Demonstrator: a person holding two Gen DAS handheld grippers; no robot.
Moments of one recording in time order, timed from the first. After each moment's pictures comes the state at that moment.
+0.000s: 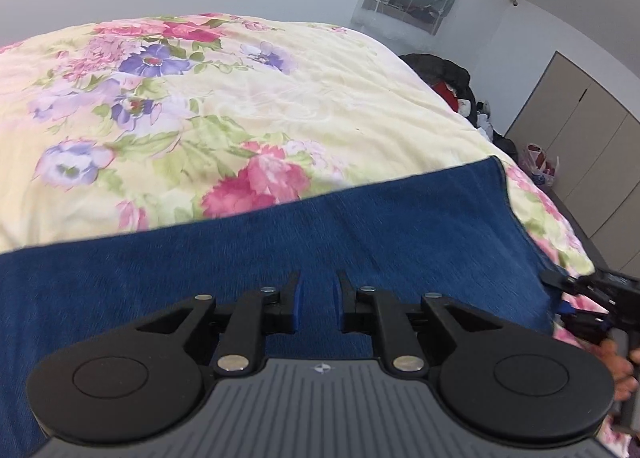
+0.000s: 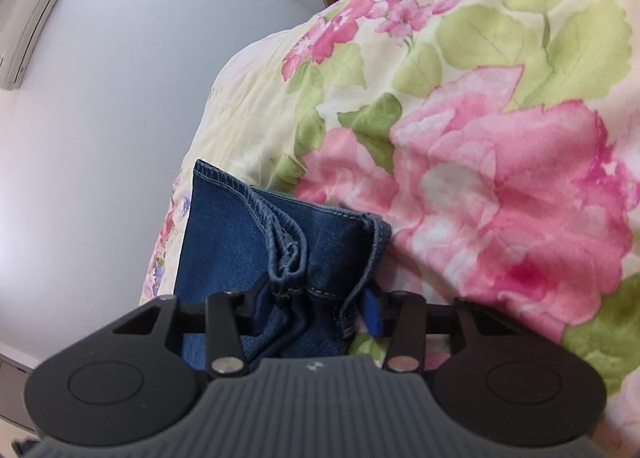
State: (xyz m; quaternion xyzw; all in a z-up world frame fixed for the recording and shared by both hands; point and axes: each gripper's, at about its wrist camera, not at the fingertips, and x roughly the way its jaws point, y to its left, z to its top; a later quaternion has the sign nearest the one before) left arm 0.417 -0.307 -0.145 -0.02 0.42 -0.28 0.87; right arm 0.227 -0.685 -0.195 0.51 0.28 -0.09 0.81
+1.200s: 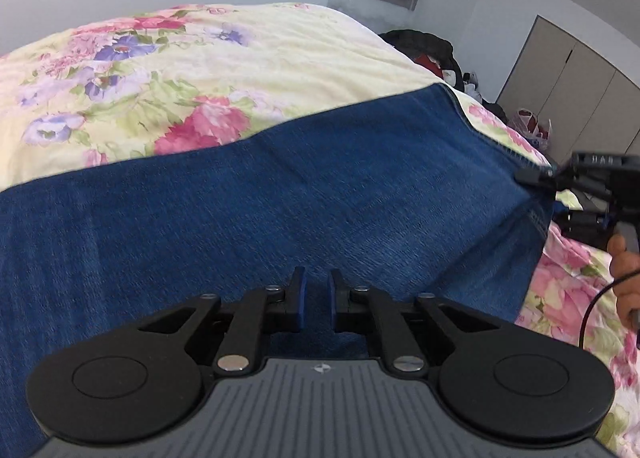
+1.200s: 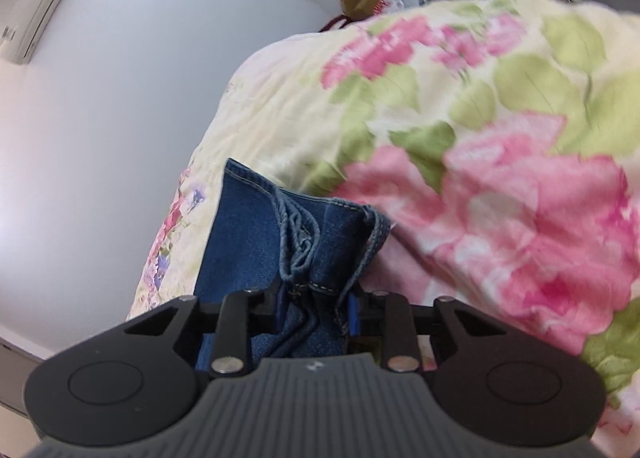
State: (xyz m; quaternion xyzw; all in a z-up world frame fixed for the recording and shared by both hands) left arm 0.338 -0.333 -0.158 0.02 0.42 -0.30 0.86; right arm 0.234 -0.679 -0.158 0.48 0.29 -0.09 0.82
